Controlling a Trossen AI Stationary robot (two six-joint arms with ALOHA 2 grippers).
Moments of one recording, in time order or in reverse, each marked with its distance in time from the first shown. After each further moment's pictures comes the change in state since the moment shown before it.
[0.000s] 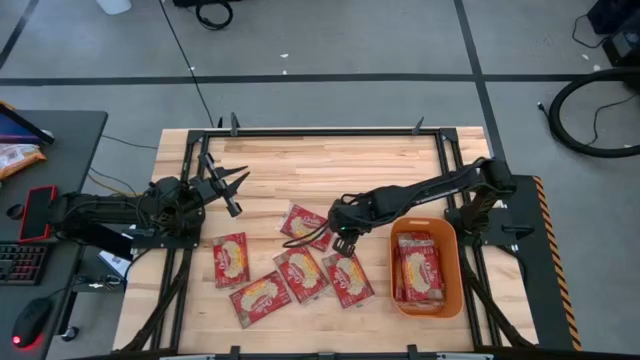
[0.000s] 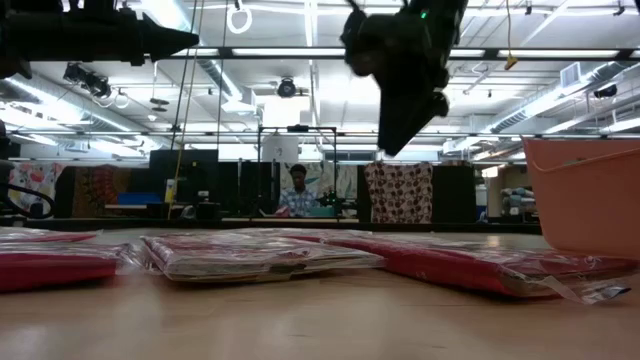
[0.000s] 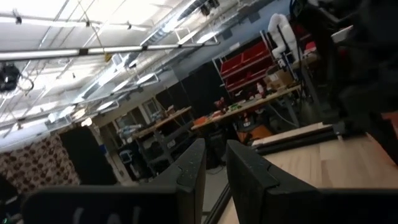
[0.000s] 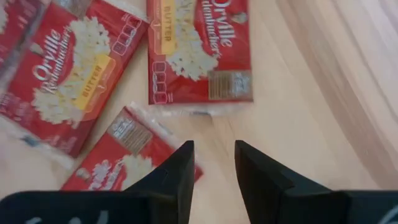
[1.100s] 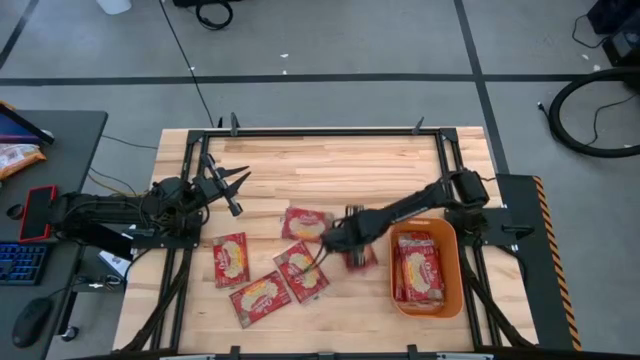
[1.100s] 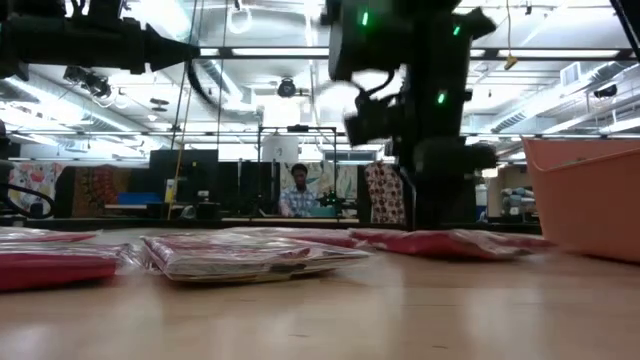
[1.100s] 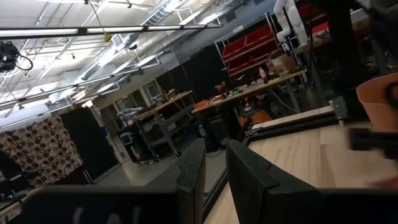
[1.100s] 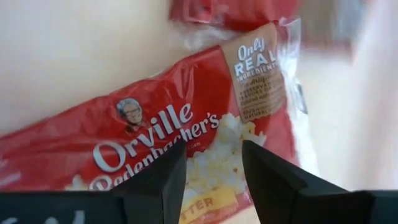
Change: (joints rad) left arm 0.000 0.000 0.000 -0.059 -0.042 -0.037; right arm 0.032 0.232 -0.015 -0.068 0.127 -0.398
